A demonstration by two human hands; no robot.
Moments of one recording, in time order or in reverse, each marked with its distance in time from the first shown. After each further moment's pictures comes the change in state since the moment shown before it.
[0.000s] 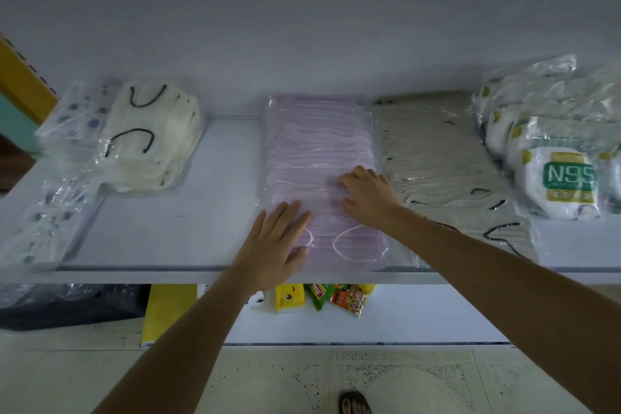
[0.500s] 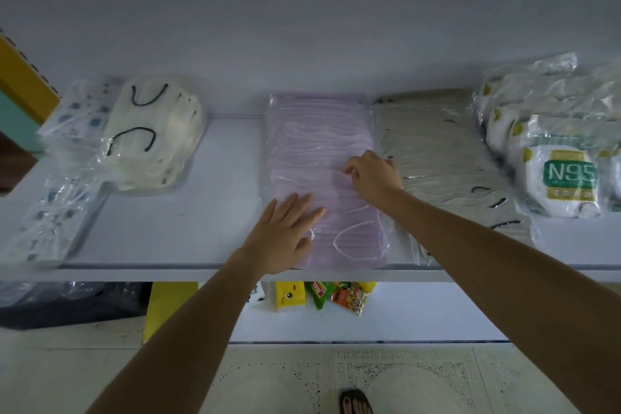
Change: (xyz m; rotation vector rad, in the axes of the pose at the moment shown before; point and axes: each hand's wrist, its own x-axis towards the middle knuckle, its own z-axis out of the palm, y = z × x) left_hand 0.018 -0.001 -0.011 0.038 0.035 0.137; right_hand 0.020 0.007 -0.010 0.173 0.105 0.153
